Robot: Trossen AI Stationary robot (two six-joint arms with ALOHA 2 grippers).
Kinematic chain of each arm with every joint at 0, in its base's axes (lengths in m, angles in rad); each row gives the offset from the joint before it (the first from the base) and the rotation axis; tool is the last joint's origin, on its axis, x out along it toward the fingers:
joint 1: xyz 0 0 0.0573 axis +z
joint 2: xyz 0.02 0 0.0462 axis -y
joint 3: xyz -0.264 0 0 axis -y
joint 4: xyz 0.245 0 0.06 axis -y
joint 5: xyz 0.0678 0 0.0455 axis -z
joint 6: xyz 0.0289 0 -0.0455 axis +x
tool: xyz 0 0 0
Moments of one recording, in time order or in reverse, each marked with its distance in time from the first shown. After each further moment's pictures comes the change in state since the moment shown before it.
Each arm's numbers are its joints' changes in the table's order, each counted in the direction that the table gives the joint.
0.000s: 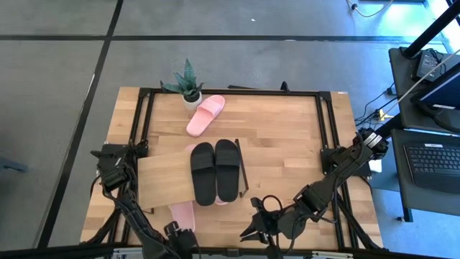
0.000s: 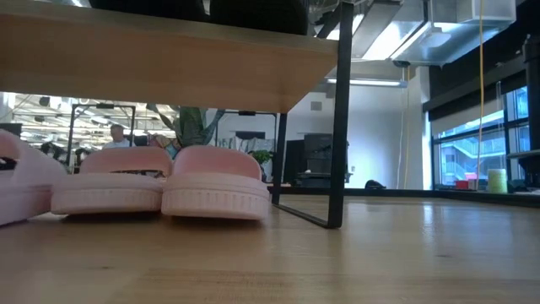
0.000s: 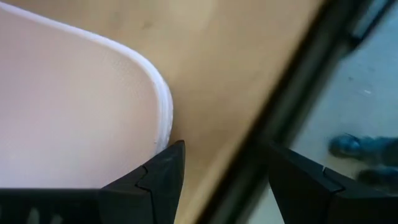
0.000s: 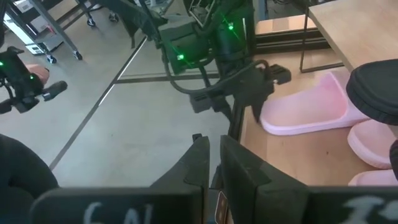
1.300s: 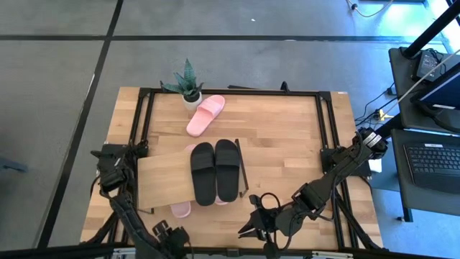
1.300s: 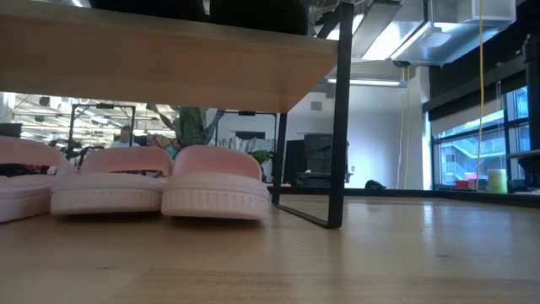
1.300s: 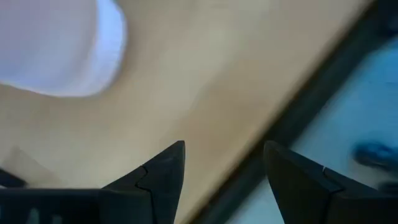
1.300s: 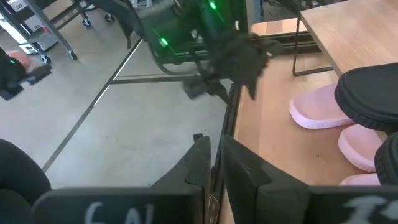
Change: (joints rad) left arm -0.029 0.000 0.141 -0.307 0.056 -0.168; right arm -0.021 0.000 0.000 -0.002 0.000 -0.022
